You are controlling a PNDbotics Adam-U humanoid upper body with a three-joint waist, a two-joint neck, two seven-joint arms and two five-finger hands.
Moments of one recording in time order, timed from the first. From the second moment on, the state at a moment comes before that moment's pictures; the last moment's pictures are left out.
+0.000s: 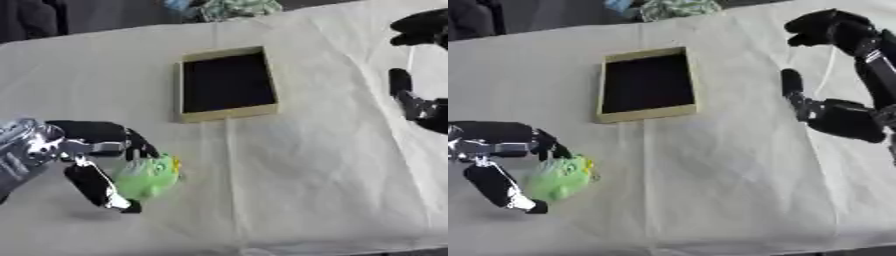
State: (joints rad) left arm -0.40 0.95 -0.53 -1.89 -0.43 0.16 -0.73; right arm -0.36 -0.48 0.11 -1.98 0.29 -0.16 0.22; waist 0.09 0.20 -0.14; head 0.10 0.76
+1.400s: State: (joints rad) left arm -0.43 0.99 -0.39 -1.98 -0.51 0.19 -0.51; right arm -0.36 -0.48 0.11 -1.97 0.29 -0.16 0.22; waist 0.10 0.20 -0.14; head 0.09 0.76
